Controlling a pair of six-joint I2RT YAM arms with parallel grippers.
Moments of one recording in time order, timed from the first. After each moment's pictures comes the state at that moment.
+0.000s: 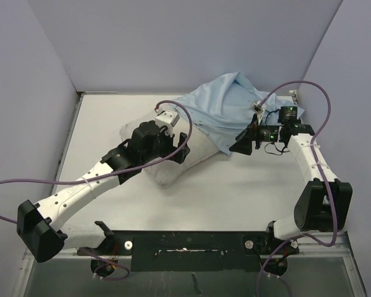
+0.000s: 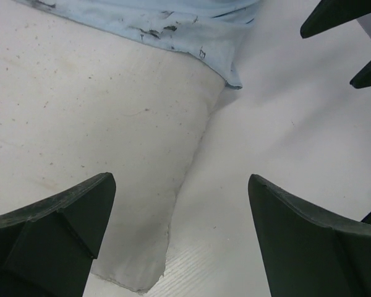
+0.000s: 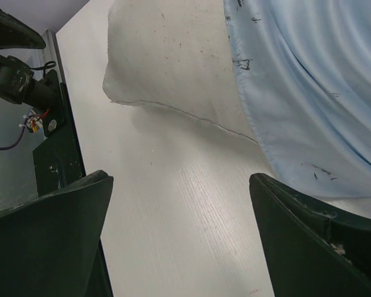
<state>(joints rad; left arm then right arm) -0.78 1.24 1.11 -0.32 -0.09 -0.28 -0.05 1.47 1.19 -0.70 -1.17 -0.44</state>
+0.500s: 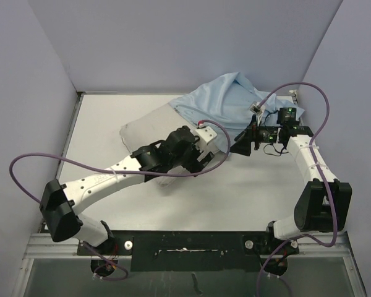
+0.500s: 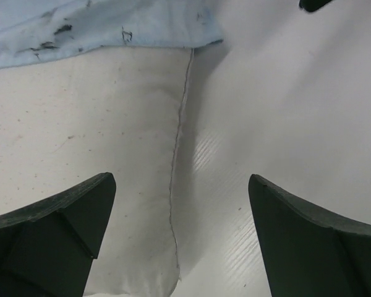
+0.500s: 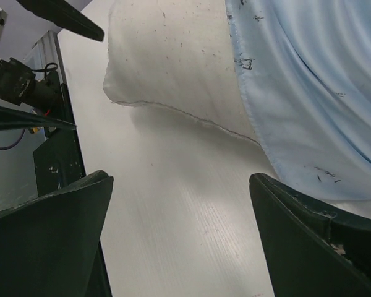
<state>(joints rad) -0.96 1.43 1.27 -0.40 -0.18 -0.01 -0.05 1.45 1.15 -0.65 -1.18 -0.41</state>
